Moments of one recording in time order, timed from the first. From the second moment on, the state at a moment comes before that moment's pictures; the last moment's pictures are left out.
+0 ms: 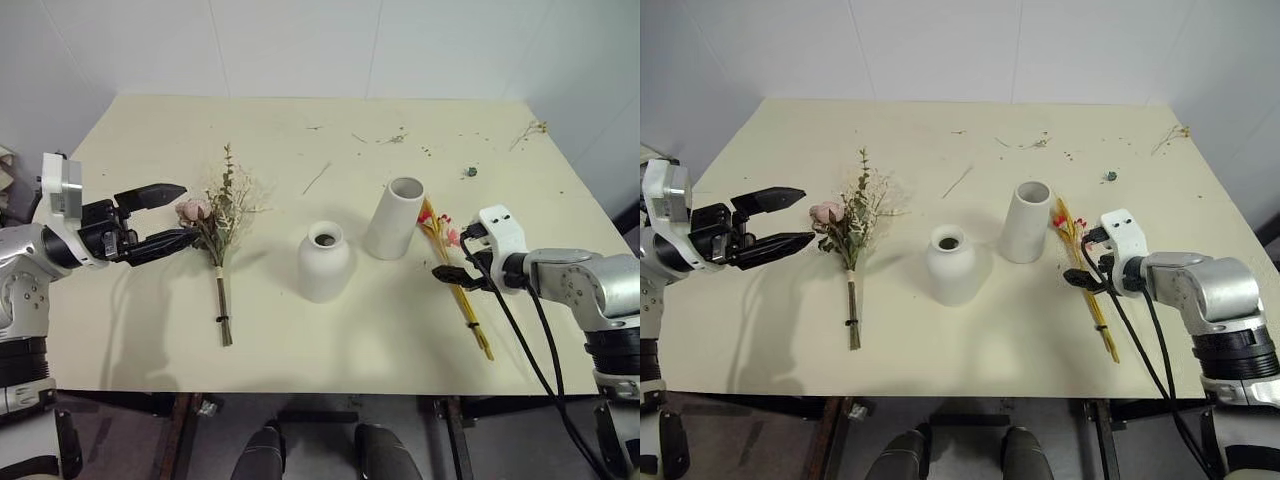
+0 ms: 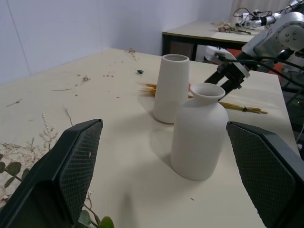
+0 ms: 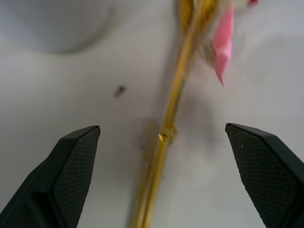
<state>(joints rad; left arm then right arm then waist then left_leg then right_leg) -0.53 0.84 0.38 0.19 -0.64 0.40 -1.27 -0.65 -0.80 0.05 0.03 0.49 1.19 0.45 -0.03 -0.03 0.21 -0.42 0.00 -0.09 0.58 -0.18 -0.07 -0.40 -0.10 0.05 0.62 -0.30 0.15</state>
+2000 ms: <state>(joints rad) -0.49 0.91 0.38 0.17 -0.65 0.53 -1.25 -1.07 -0.25 -0.23 0.18 0.43 0.27 0.35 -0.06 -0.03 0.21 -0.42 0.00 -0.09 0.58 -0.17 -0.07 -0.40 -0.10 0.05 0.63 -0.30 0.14</state>
